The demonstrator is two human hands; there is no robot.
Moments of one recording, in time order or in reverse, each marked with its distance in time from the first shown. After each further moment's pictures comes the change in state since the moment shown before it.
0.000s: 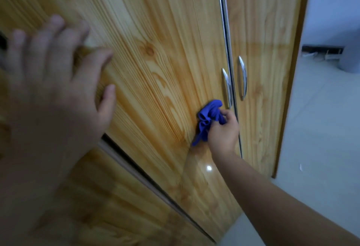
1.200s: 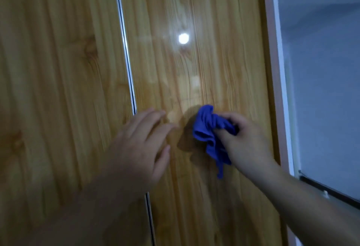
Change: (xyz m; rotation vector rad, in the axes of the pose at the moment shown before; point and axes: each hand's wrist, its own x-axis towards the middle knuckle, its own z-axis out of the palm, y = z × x) left_hand 0.353 0.171 0.008 0.106 0.103 -0.202; right_hand 0.287 -0.439 -0.073 -0.078 -0.804 -0.884
